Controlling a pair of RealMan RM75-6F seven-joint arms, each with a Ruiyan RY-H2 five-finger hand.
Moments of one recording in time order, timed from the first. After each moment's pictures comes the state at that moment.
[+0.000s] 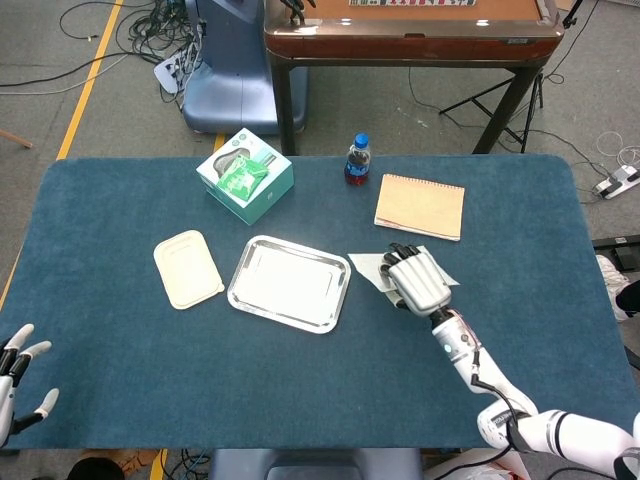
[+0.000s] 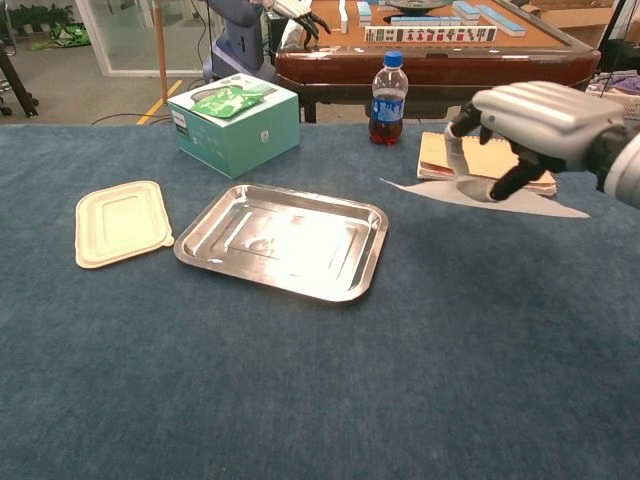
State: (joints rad) left arm 0.06 -1.09 0.00 -1.66 1.52 1.59 0.04; right arm 0.65 -1.49 0.20 -1.48 -1.38 1.05 -0.34
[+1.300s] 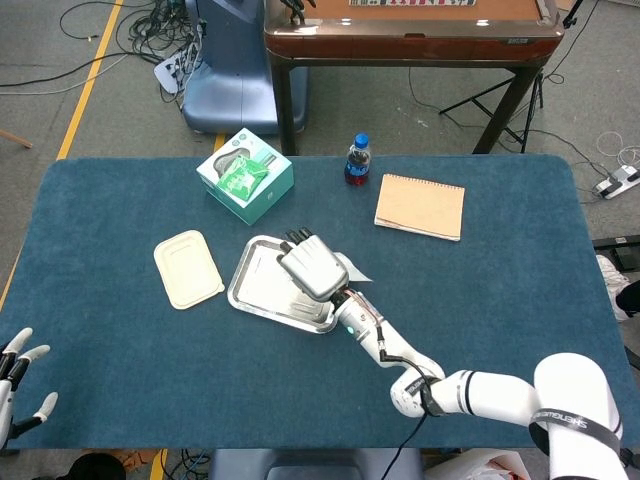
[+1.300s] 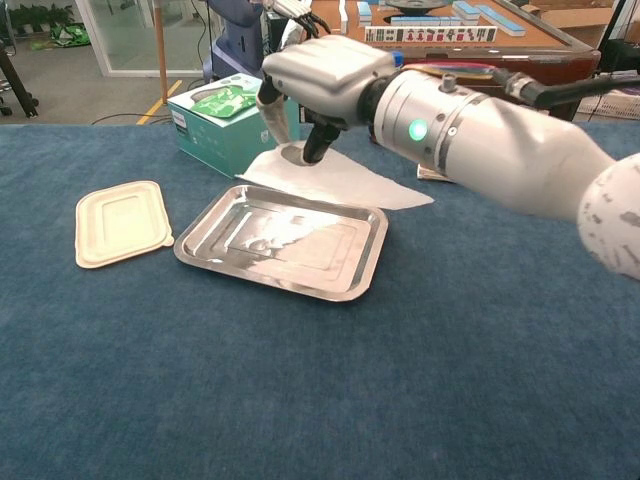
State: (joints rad) left arm 0.07 -1.10 0.01 -1.65 1.52 1.59 0.03; right arm 1.01 -1.74 0.33 -1.38 -1.18 0.93 -0.63
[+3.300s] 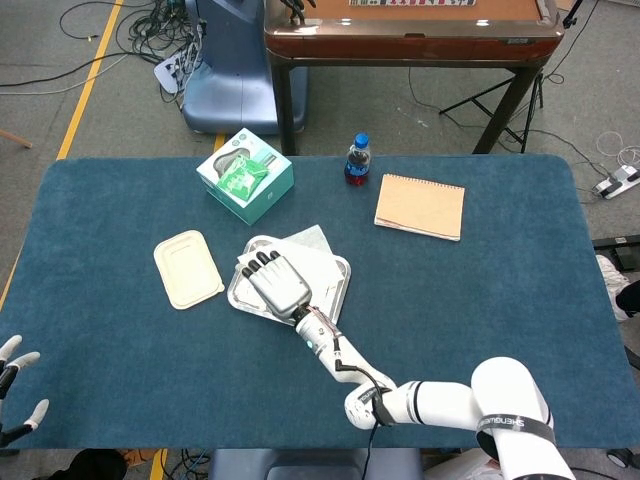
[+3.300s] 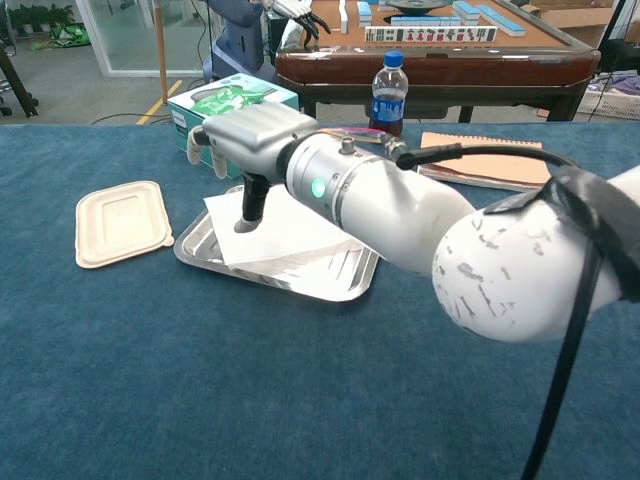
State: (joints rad) left arm 0.10 -1.09 0.02 -1.62 1.52 1.60 -0.04; right arm 1.13 -1.92 0.33 -1.28 -0.98 0.94 -0.68
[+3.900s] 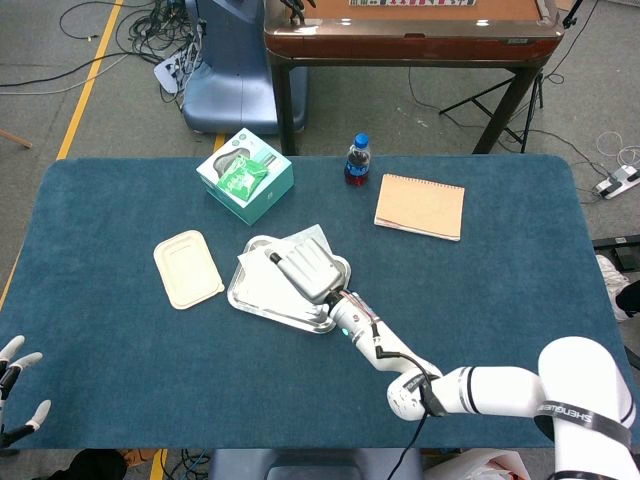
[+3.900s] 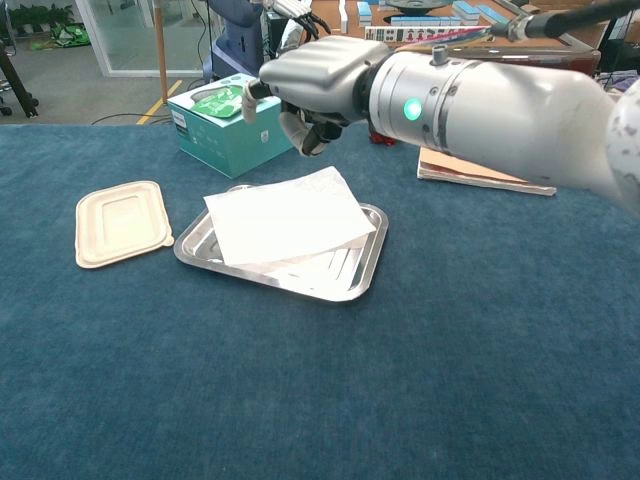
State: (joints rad) left arm 0.10 -1.09 0.02 -1.62 1.53 1.60 -0.04; right arm 1.11 -1.58 0.27 -1.59 -0.86 0.91 -0.88
